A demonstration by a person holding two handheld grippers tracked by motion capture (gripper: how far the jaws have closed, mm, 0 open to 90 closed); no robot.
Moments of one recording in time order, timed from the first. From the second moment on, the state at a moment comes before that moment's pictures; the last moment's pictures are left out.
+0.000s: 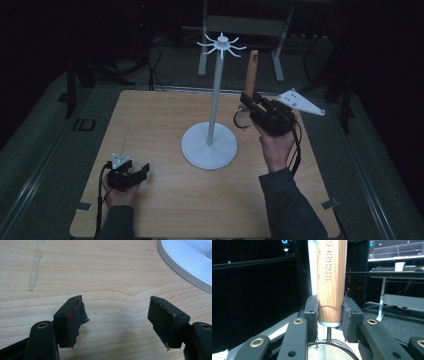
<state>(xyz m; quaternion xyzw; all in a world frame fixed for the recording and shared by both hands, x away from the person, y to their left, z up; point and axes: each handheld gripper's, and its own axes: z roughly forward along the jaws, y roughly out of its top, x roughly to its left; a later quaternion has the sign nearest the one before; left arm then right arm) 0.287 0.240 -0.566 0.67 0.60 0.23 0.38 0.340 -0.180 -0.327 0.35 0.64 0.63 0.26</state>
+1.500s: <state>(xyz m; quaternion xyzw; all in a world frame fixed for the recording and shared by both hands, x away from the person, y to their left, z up) 0.287 0.240 -0.566 0.67 0.60 0.23 0.38 0.358 -0.162 -0.326 0.34 0.66 0.63 0.21</state>
